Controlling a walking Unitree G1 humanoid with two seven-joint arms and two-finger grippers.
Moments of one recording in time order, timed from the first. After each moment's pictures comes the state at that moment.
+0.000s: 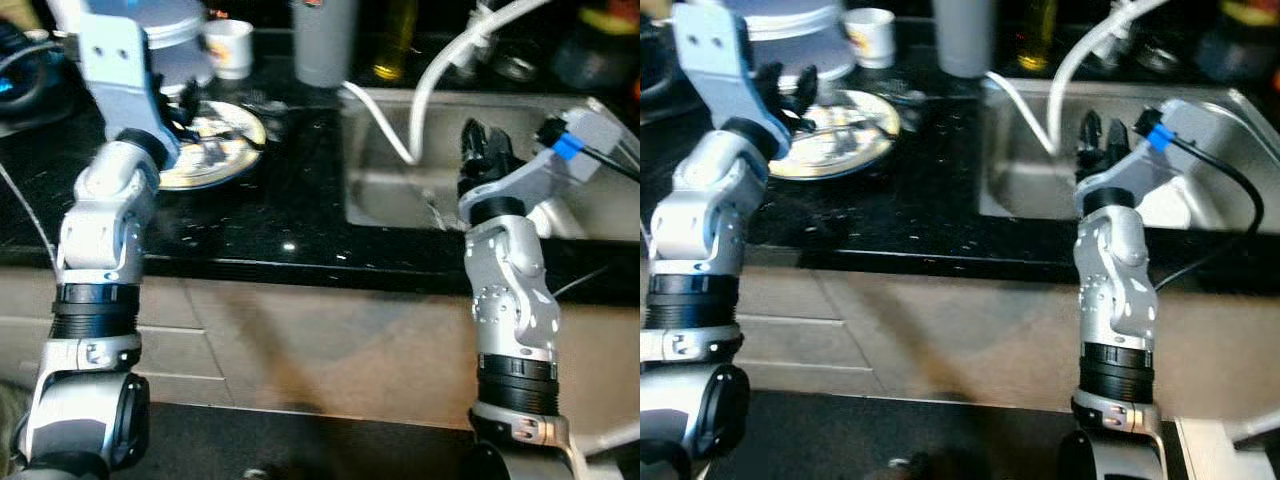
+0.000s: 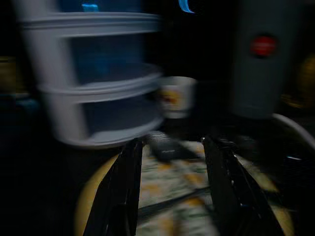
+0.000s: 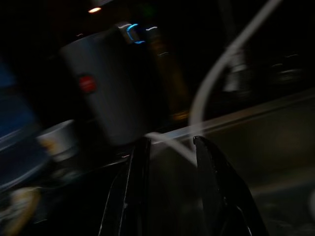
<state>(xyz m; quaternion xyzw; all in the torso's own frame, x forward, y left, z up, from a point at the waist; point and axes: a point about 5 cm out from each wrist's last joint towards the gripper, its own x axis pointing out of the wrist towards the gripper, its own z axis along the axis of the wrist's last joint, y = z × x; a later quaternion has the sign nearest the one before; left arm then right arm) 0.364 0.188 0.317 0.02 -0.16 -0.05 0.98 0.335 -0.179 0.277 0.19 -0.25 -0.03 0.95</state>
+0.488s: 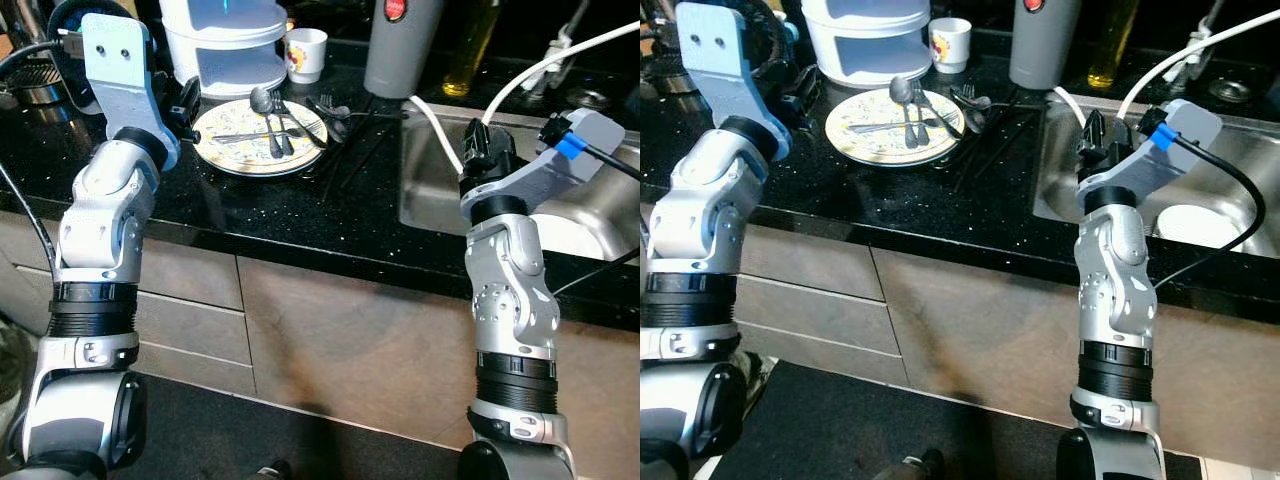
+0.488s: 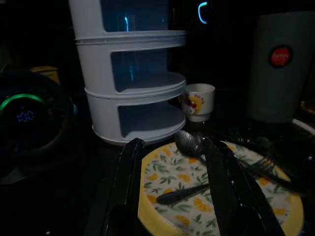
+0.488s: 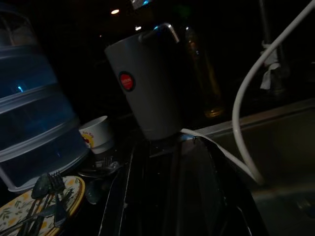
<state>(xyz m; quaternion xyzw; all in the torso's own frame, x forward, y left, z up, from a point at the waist) 0.364 0.189 0.317 0.03 -0.16 -0.05 0.98 0.336 -0.179 0.275 0.19 -0.24 -0.03 0.95</state>
